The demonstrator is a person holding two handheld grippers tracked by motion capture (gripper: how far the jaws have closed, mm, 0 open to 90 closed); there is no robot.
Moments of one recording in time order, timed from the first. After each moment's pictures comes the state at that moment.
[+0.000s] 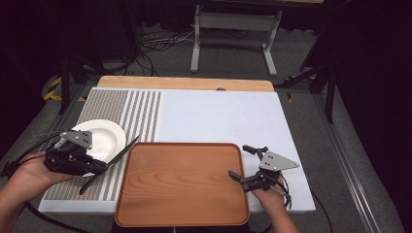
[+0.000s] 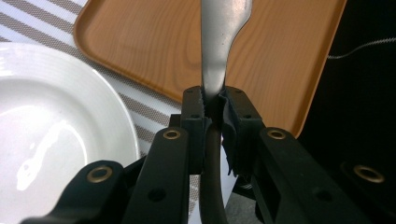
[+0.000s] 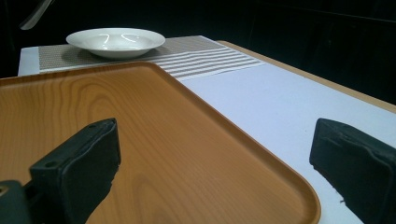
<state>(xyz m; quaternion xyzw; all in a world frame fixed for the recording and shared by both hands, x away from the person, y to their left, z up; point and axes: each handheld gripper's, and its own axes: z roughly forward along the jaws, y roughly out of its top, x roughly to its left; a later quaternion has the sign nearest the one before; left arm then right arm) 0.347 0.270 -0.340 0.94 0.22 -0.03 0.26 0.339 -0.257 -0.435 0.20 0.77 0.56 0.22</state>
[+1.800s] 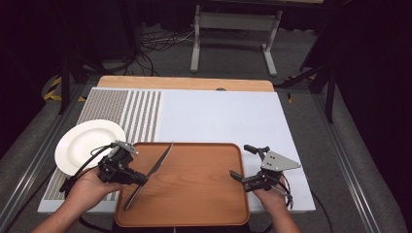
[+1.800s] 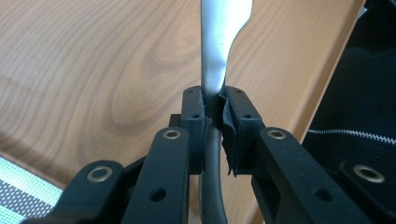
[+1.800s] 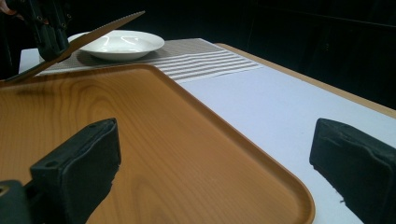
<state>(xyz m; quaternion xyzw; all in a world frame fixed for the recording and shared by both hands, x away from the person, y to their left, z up) 0.352 0.184 -0.399 0.90 0.32 -0.12 0.27 0.338 -0.259 -0.433 0.20 0.77 0.57 0.22</state>
